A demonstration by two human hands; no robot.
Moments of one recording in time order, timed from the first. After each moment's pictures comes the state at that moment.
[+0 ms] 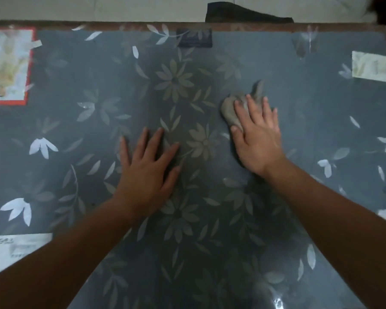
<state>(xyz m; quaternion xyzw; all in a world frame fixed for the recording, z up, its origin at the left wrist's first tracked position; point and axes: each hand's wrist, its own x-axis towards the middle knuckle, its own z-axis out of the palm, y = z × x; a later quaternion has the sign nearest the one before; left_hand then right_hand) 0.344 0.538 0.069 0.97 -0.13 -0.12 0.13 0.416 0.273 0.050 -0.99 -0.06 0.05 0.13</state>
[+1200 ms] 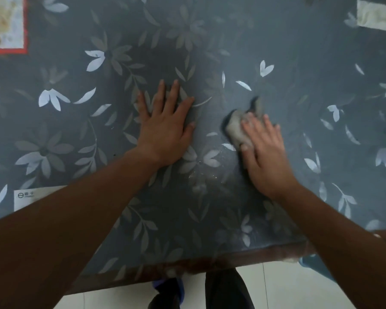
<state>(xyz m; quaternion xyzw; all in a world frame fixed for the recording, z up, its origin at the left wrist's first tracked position) 0.334 0.554 0.038 0.97 -0.16 -0.08 0.14 0.256 0.309 0.055 -0.98 -0.05 0.06 0.19</state>
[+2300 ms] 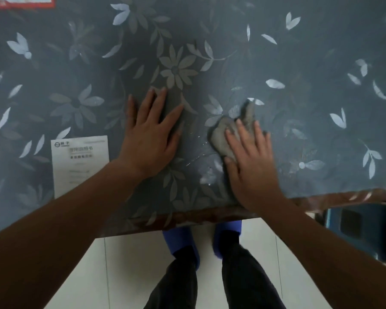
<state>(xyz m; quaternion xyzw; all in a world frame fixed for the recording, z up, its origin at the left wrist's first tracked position) 0.223 0.645 0.049 0.97 -0.19 -0.06 0.14 0.144 0.405 0.055 -0.99 -0.05 0.05 0.15</state>
